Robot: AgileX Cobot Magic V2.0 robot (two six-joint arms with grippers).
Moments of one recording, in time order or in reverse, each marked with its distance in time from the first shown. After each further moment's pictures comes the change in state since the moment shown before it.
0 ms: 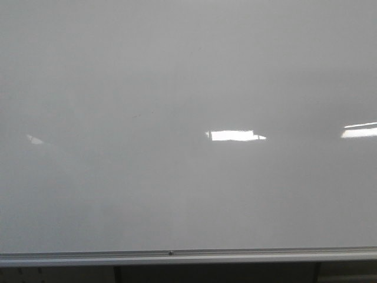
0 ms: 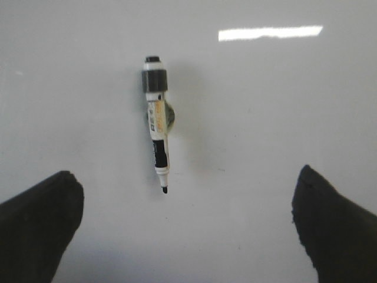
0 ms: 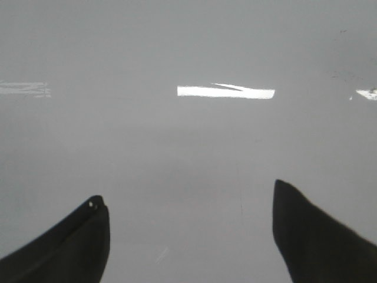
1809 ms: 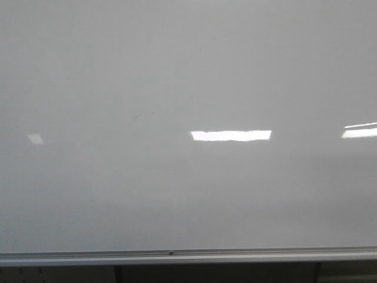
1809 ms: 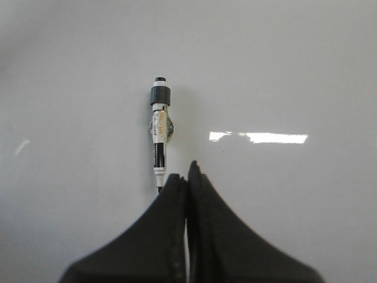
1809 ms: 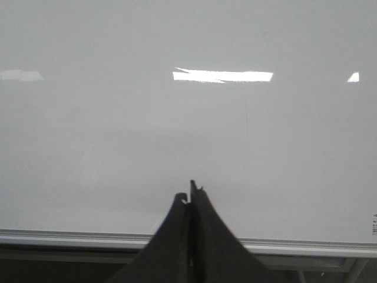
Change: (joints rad) left arm 0.000 -0.783 0.430 -0.068 -0.034 0.000; right arm -0.001 -0.315 0.489 0.000 -0.152 0.000
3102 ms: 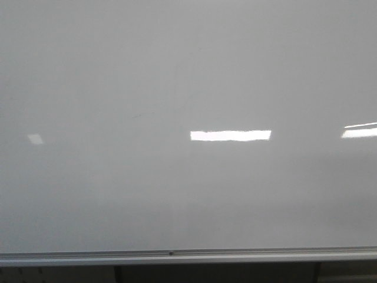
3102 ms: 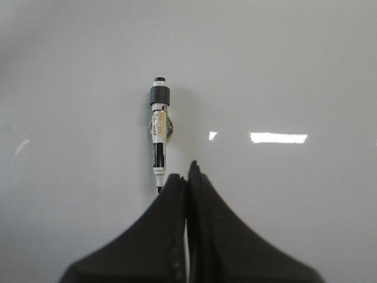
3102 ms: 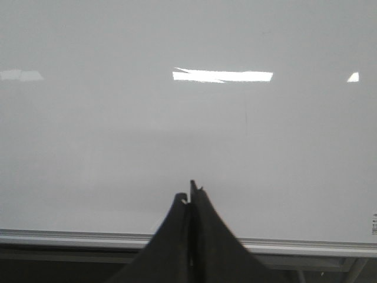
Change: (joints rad) left arm 0.000 0.000 0.000 0.000 0.000 0.000; right arm 0.000 0.000 0.000 0.000 0.000 0.000
